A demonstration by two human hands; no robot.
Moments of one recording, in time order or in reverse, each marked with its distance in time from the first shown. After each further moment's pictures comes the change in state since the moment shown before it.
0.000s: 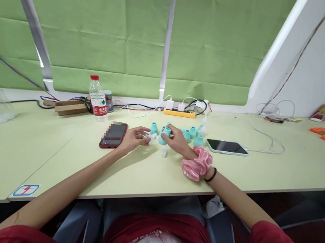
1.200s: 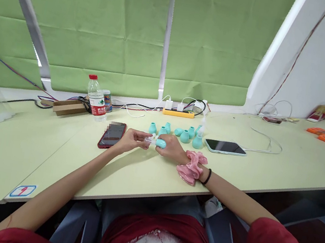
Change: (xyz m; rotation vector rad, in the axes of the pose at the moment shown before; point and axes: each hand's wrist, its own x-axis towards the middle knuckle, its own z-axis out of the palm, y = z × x) left_hand -0.003 0.011 -0.004 0.074 -0.203 -0.046; right_hand -0.013 0.010 0.018 -0.396 -0.094 -0.218
